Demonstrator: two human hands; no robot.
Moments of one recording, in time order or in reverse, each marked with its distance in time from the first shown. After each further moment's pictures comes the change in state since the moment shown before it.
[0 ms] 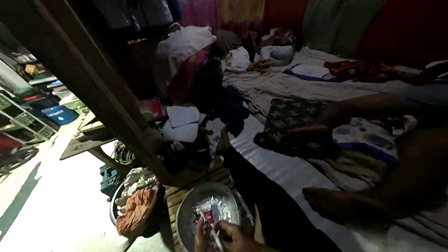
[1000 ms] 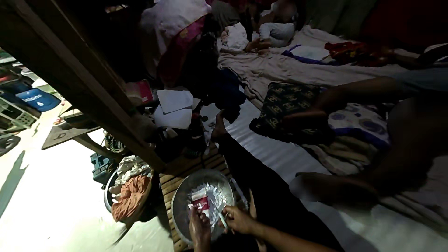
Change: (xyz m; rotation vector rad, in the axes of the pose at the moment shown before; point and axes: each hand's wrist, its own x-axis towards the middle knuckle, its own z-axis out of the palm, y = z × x) left_hand 0.044 -0.020 -0.002 -0.329 0.263 0.013; right_hand 0.013 0.052 -0.038 -0.054 -0.076 0.487
